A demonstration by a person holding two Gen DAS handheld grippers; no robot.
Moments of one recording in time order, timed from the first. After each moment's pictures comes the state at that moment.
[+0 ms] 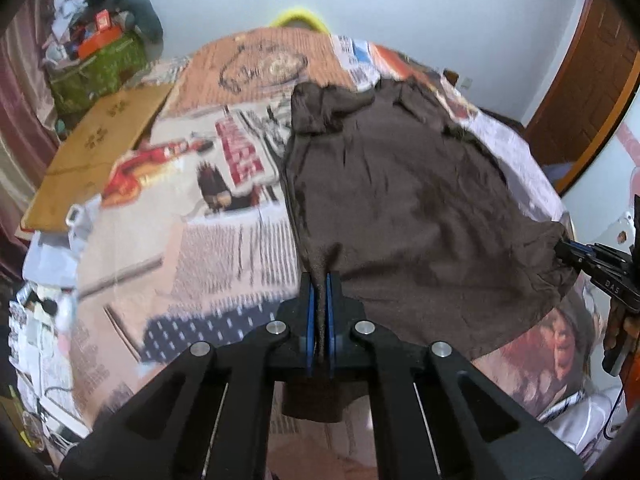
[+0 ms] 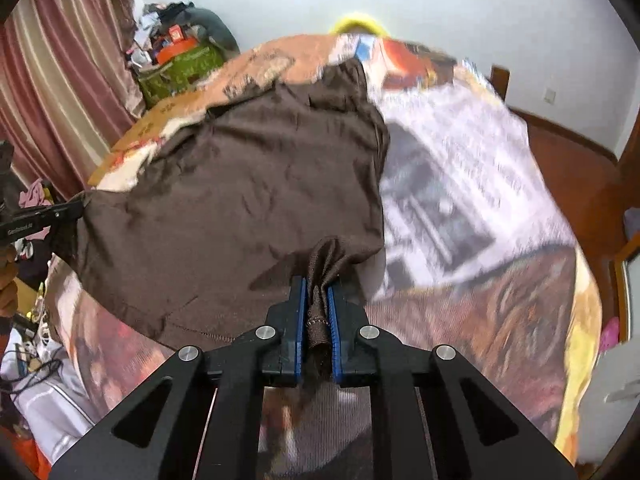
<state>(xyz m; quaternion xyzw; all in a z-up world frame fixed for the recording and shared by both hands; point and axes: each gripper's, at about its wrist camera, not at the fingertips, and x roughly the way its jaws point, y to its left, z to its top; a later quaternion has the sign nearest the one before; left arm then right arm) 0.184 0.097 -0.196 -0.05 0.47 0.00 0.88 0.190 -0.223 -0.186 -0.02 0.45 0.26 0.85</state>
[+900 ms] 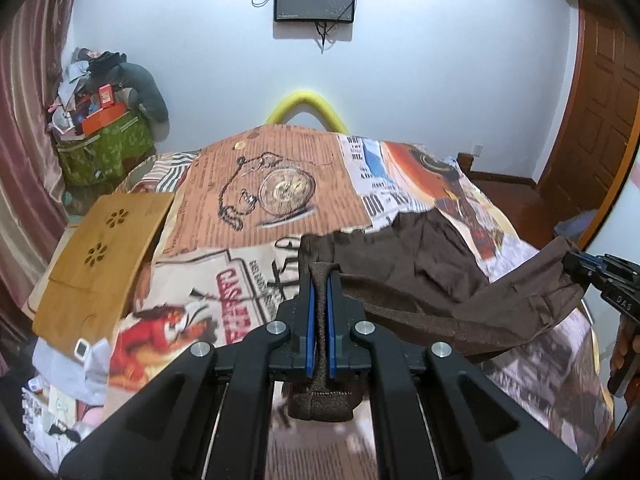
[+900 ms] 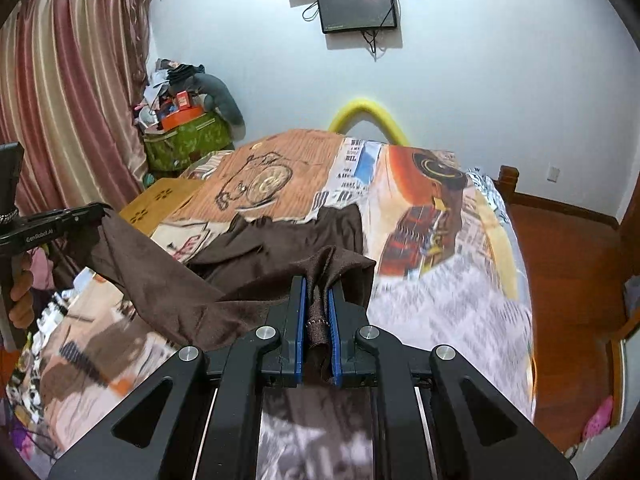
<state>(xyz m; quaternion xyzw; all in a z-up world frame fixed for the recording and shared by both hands) 0.344 0.112 -0.127 -0.03 0.35 0.02 0.94 0.314 -0.191 -0.112 -0.02 0.33 0.27 0.90</state>
